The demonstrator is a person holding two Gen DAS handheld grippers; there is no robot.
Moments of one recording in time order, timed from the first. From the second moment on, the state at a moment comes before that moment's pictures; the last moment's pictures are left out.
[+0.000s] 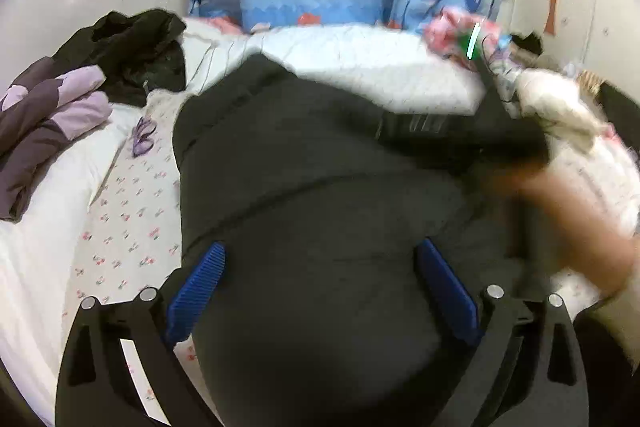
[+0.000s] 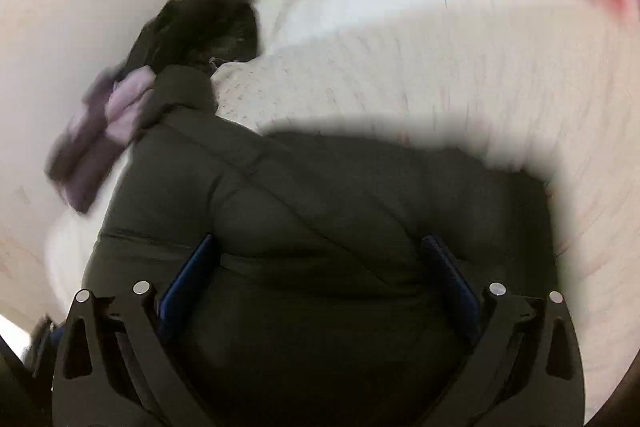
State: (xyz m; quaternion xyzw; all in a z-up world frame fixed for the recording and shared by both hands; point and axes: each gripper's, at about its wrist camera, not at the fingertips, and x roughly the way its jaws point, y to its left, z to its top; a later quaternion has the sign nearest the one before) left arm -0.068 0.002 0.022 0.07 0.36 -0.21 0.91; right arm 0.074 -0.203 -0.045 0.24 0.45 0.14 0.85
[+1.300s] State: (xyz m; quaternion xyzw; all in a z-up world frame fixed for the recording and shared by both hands) left arm -0.109 -0.021 0.044 0.15 0.30 -0.19 0.92; right arm -0.091 -0.180 0.007 0.11 0.46 0.14 0.87
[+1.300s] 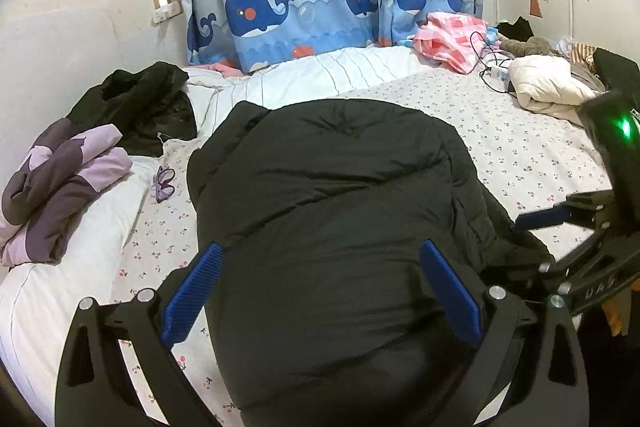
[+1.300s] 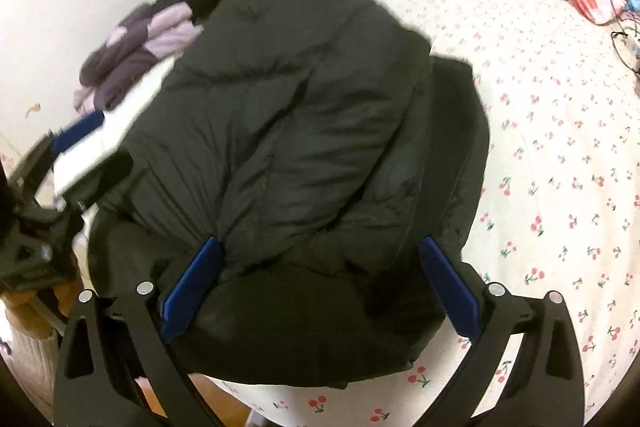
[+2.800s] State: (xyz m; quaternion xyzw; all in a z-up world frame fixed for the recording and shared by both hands) left arm -0.010 0.047 0.000 -0.12 0.49 -0.19 0.85; right arm -0.003 -0.220 -0.078 0.39 0.41 0.06 0.82
